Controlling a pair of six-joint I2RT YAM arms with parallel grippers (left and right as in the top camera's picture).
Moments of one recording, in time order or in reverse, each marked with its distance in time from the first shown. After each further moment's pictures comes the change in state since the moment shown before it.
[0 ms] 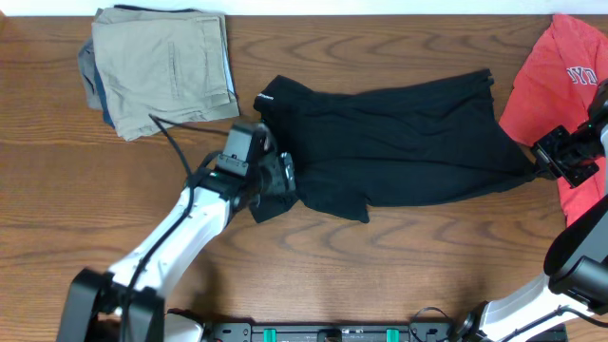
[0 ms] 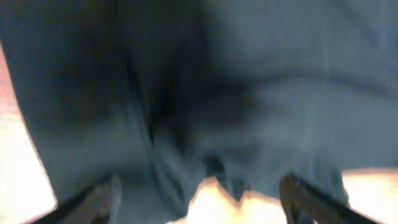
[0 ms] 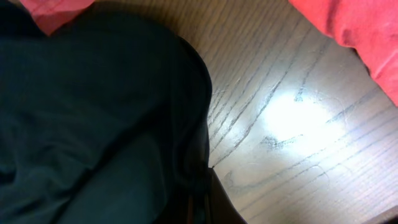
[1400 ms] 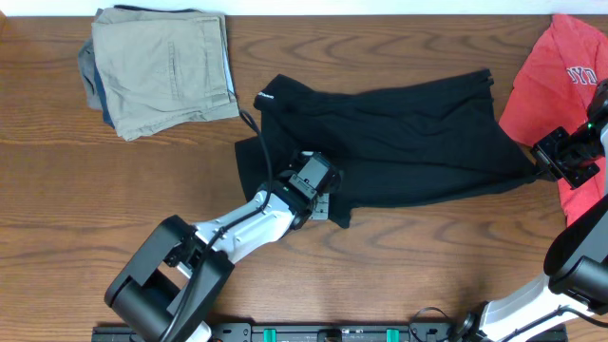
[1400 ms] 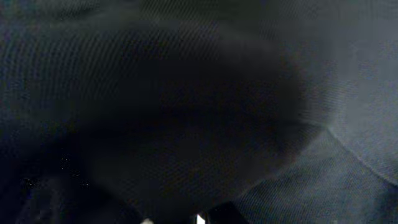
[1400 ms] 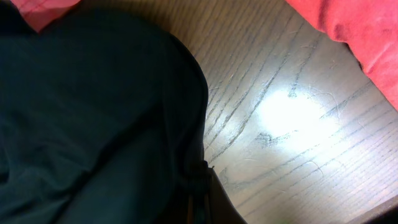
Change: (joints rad) left arm -0.340 0.280 0.039 0.115 -0.325 -0.024; right arm 0.000 0.000 0.000 -0.016 0.011 0.001
